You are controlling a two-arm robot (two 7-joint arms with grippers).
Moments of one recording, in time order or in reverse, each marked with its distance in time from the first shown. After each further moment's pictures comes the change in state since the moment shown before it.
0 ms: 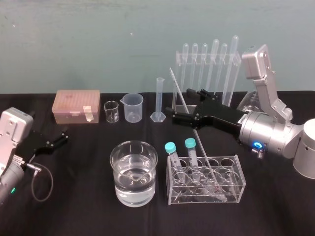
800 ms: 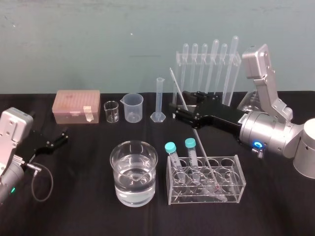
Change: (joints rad) left arm 0.000 0.000 0.000 0.000 0.000 0.000 0.000; right arm 0.001 0.000 0.000 0.000 0.002 0.000 0.001
